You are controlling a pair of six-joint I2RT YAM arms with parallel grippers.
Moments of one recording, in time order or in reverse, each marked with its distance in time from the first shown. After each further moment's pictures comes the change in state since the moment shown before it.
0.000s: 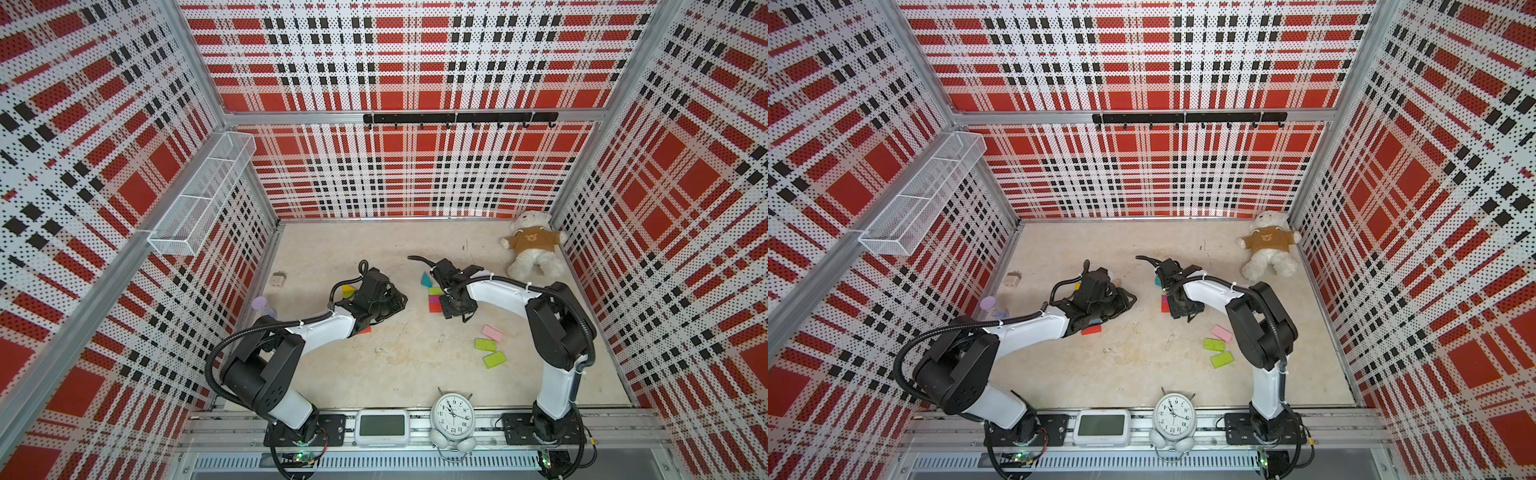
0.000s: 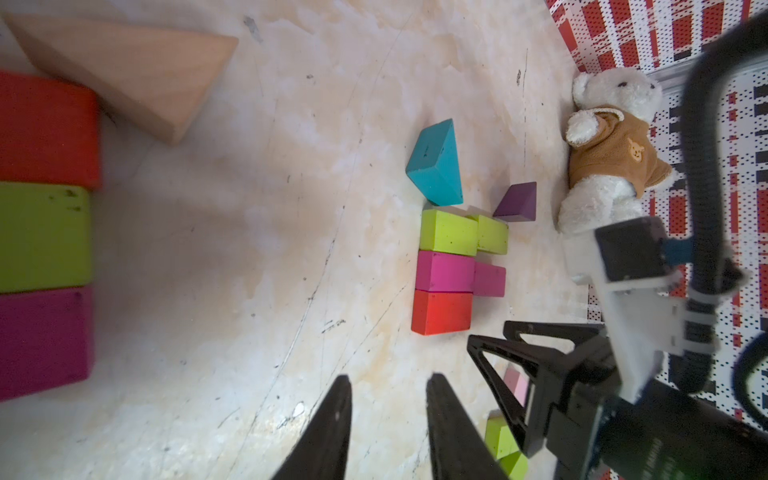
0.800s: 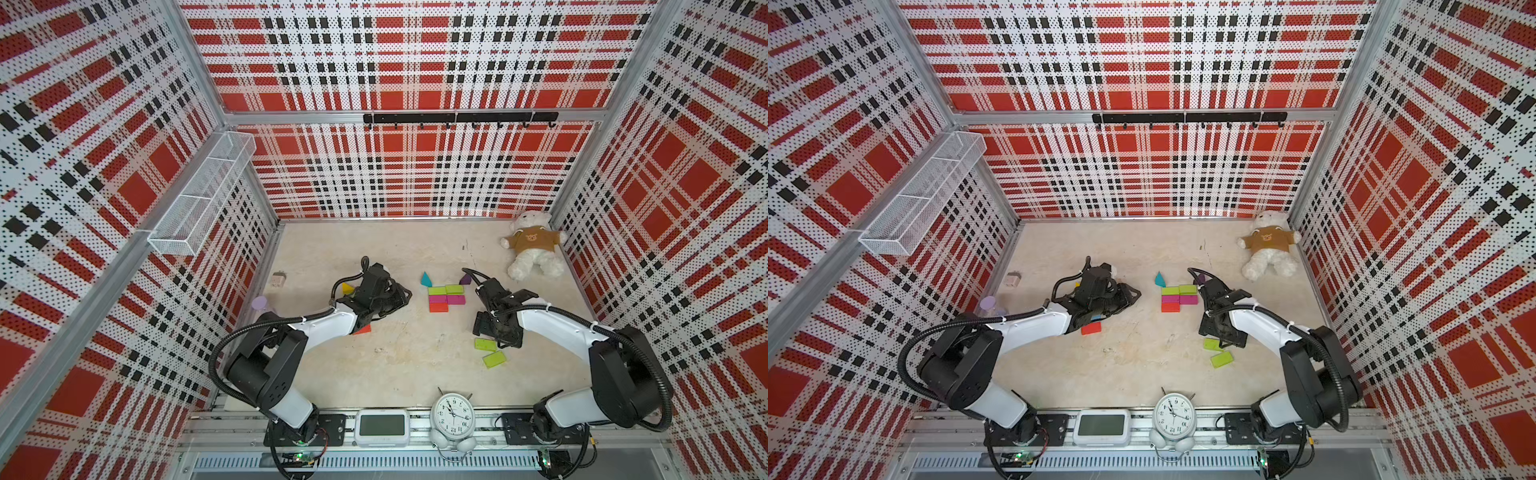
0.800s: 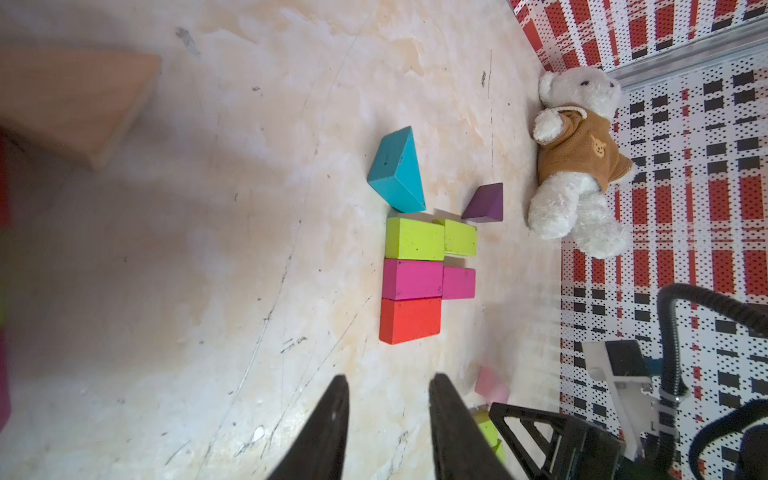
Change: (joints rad) left arm 0.014 0.029 0.033 0.054 0.066 0.007; right arm -0.183 -0.393 -0.465 0.031 -0.065 0.423
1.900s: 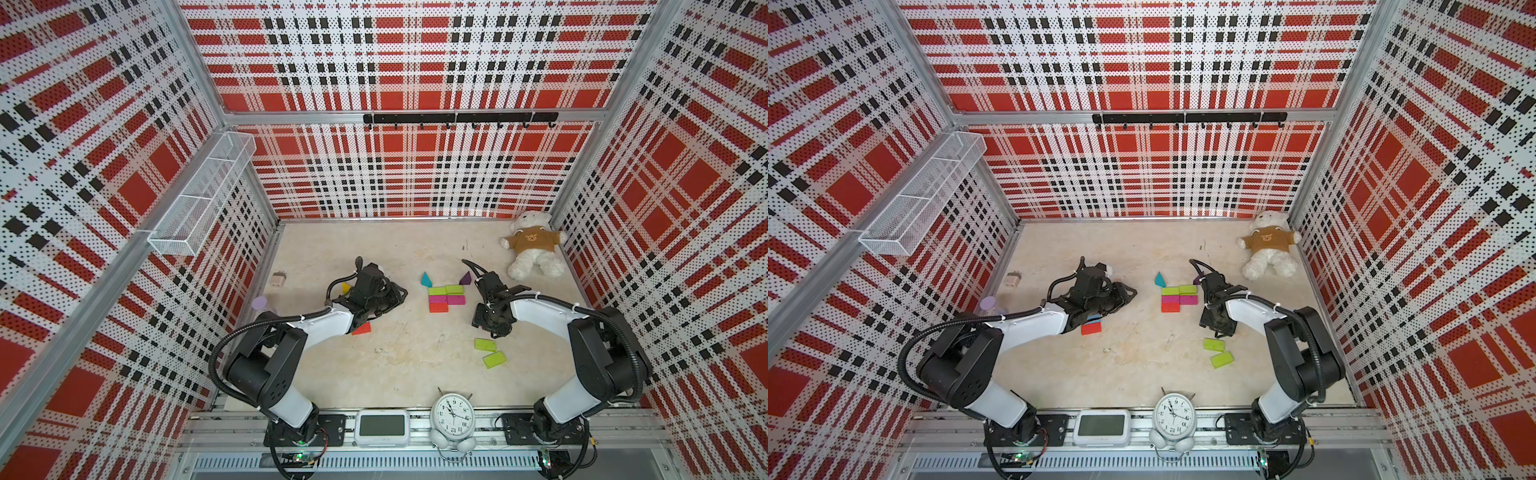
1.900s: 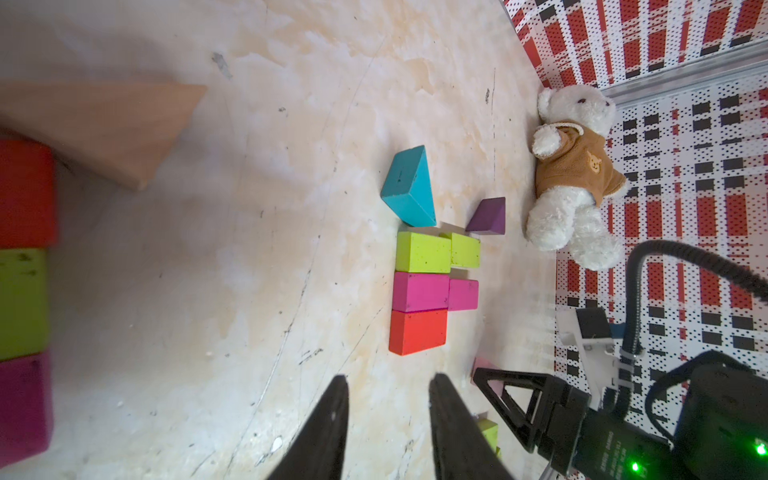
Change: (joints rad) left arm 0.047 0.002 -0.029 0.032 0.029 -0.002; right arm -0.048 0.189 0.085 0.176 -0.101 -0.155
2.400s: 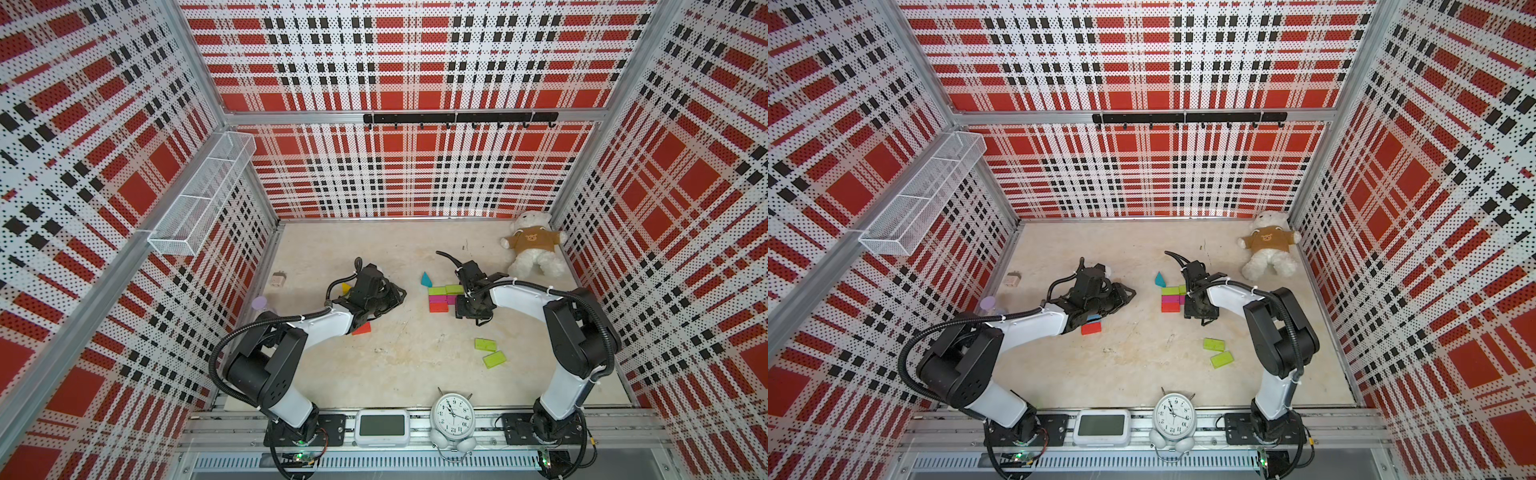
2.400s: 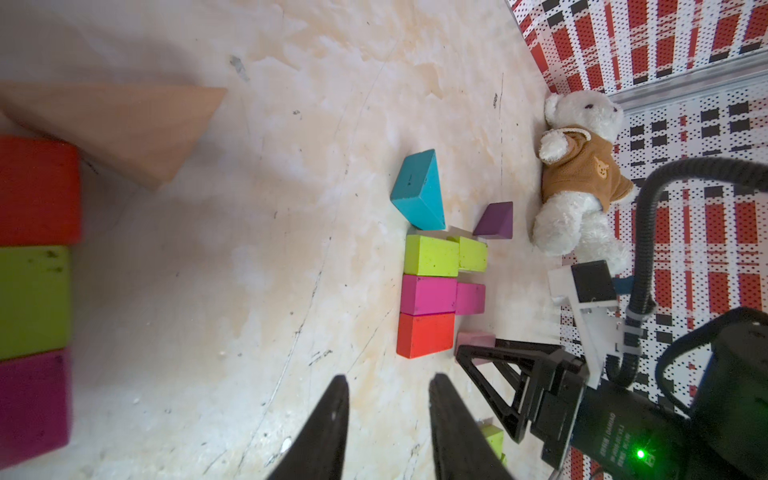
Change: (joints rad) left arm -0.001 0.000 -0.006 0.001 -0.019 -0.005; right arm 0.092 0.170 0.196 0.007 -0.003 -0.184
